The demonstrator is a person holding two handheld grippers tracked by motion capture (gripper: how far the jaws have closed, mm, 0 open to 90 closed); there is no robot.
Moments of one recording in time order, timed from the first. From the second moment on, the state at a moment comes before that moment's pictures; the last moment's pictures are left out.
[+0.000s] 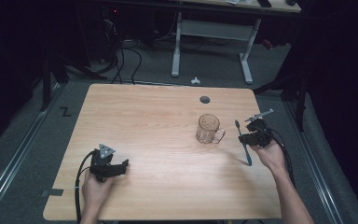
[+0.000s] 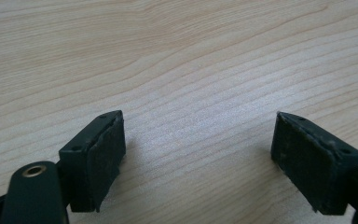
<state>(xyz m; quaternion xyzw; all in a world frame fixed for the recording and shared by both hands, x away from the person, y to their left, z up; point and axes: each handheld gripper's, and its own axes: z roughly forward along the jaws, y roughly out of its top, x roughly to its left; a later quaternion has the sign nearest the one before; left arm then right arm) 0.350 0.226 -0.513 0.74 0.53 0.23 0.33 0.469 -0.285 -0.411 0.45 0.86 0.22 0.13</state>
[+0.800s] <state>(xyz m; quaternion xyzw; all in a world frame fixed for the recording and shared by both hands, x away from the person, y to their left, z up) 0.350 0.226 -0.513 0.74 0.53 0.23 0.33 0.445 -0.285 -0.399 0.43 0.84 0.30 0.14</state>
